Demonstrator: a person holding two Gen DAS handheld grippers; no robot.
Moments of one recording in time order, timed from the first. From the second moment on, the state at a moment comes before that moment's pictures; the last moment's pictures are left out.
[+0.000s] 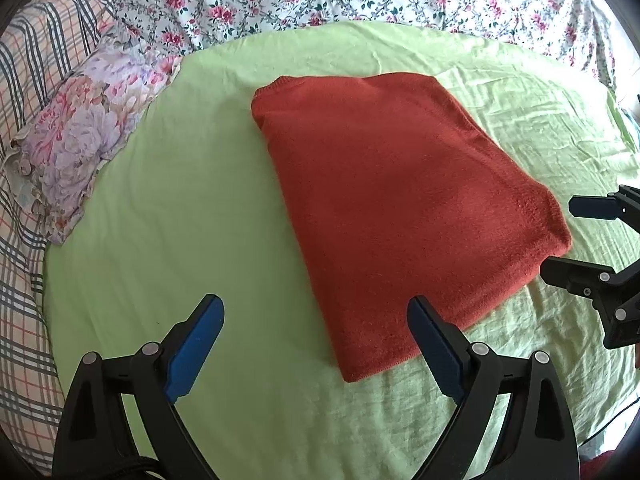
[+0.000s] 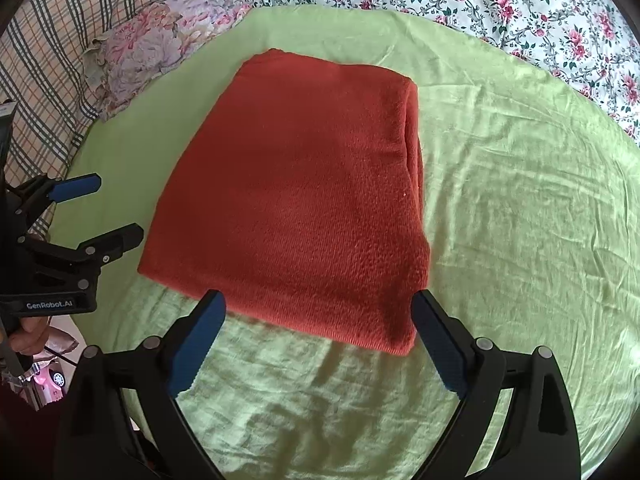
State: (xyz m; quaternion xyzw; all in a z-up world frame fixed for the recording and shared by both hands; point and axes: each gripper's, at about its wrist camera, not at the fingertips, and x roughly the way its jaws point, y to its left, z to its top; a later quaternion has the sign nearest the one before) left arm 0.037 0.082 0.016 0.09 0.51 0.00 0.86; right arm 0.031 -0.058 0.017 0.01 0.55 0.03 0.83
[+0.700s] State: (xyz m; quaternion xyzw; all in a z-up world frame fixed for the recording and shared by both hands) left arm 0.057 0.083 0.024 0.05 0.51 0.00 0.86; right arm 0.063 -0.067 0.022 0.02 0.54 0.04 0.84
